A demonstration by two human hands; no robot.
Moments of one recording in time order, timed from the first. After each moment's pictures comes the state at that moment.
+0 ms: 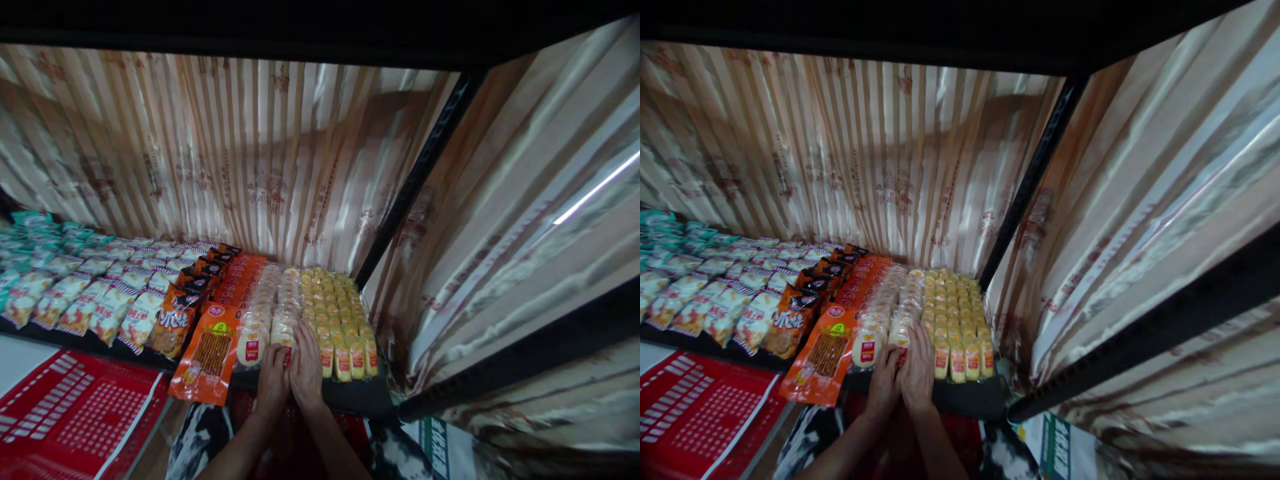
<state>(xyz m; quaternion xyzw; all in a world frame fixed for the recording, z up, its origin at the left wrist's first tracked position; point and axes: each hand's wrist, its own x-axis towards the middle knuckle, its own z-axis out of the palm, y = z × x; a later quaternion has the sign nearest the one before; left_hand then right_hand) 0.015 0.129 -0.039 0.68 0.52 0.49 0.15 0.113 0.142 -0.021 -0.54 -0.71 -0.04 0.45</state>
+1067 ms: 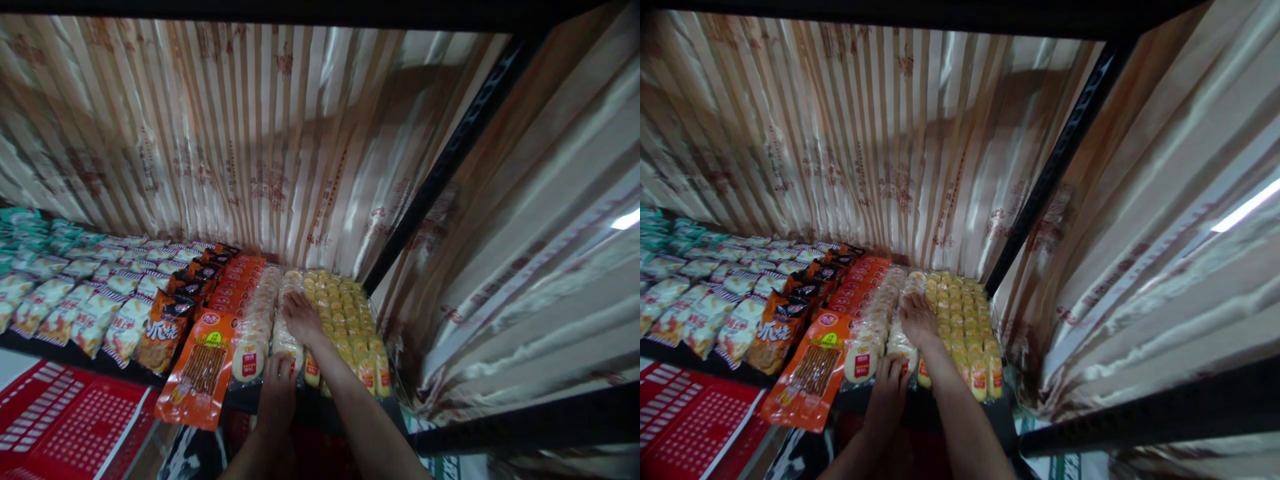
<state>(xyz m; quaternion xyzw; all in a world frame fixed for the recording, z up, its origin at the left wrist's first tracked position) 0.032 0.139 -0.047 0.72 0.54 0.44 0.05 0.119 0.262 0.037 -0.58 -0.80 0.04 0.16</state>
